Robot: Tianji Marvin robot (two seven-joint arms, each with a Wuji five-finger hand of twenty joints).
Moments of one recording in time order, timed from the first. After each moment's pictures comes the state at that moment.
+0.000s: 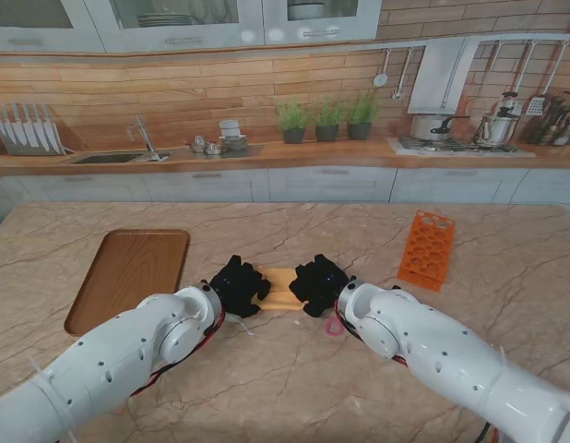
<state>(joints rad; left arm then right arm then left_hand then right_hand) 1.04 -1.07 -0.57 -1.20 0.92 -0.05 0.01 -0.97 -1.09 0.47 -1.09 -0.93 -0.09 -0.16 0.70 -0.51 0.77 -0.14 0.56 0.10 0.84 0.53 0.61 0.18 0.60 0.68 0.35 0.25 0.56 0.64 -0.05 0.29 0.96 0.68 0.50 -0.75 1.12 -0.09 0.79 -0.14 1.11 0.20 0.55 0.16 0.96 0.44 0.52 0.09 1.04 0.65 0.20 0.12 1.17 0.58</state>
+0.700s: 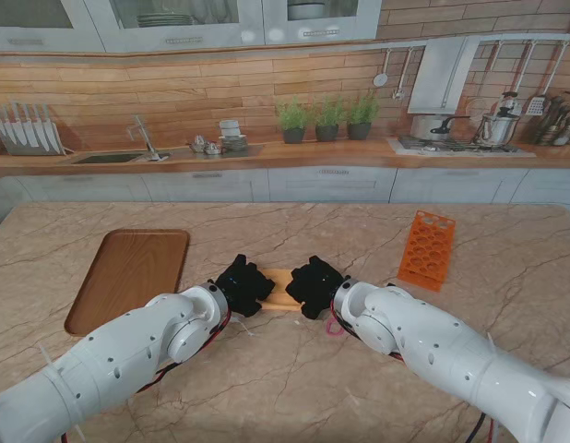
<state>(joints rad) 0.99 -1.09 -0.49 -1.16 0.90 -0.01 0.06 -0.91 -1.12 0.38 -1.01 -0.89 -0.12 -0.19 0.76 -0.58 0.84 -0.16 0.61 0.10 1.06 0.49 0.77 0.15 0.61 0.86 0.41 0.25 0.60 0.65 -0.03 0.29 0.98 0.69 0.42 -0.78 1.18 0.32 0.81 -0.15 1.23 0.42 0.62 0.14 1.00 0.48 0.55 0.08 1.07 0.67 0.22 0.13 1.19 0.58</state>
